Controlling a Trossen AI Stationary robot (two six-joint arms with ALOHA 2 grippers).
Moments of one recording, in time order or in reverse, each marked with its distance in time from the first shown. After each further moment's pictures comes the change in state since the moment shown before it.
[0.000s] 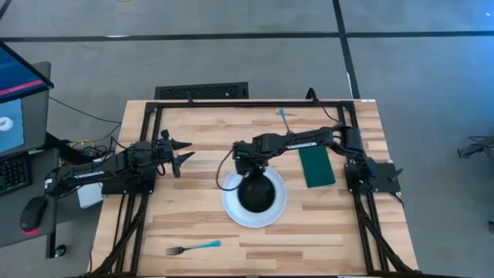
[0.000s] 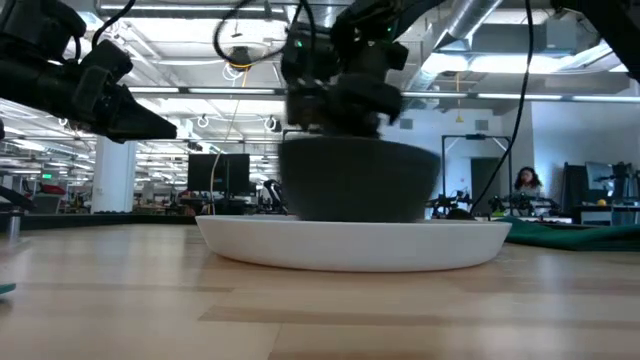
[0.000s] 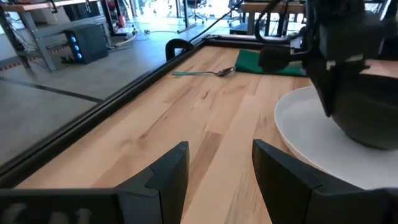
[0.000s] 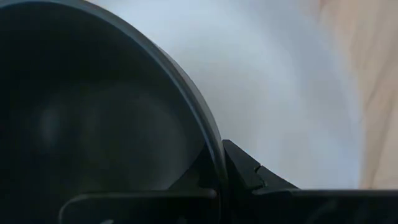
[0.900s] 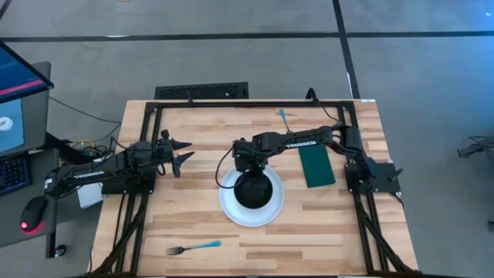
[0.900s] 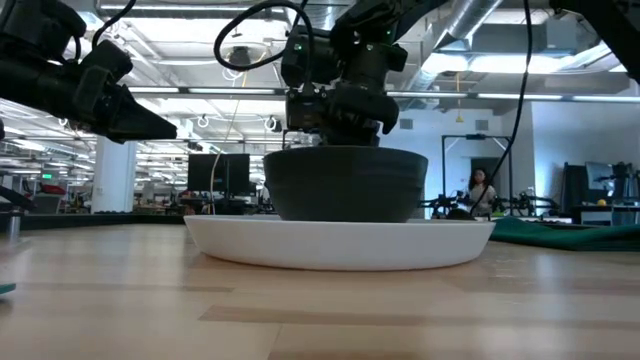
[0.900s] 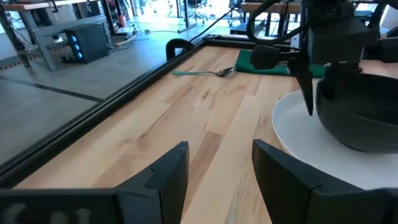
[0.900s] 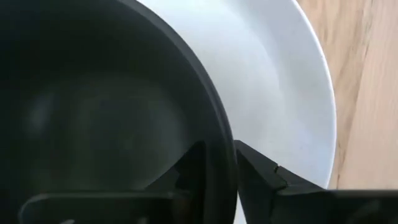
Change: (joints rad) left arm 0.000 0.000 0.000 -0.002 -0.001 -0.003; right arm -0.008 0.007 0.000 0.011 0.062 0.018
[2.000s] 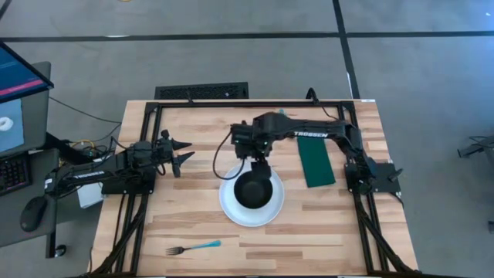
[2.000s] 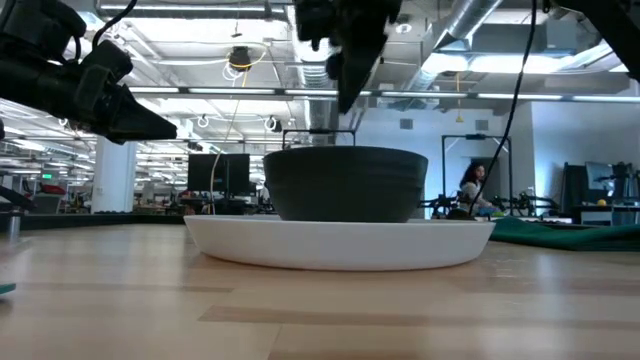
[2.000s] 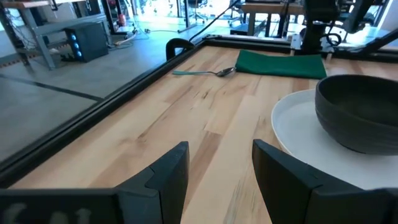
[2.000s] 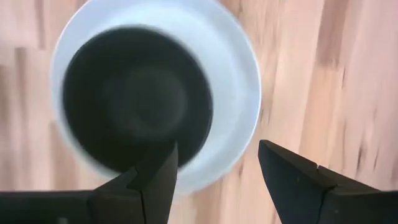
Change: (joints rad) left arm 0.000 0.000 0.000 0.000 0.000 -0.019; right arm 0.009 -0.010 0.497 -0.565 0.101 0.026
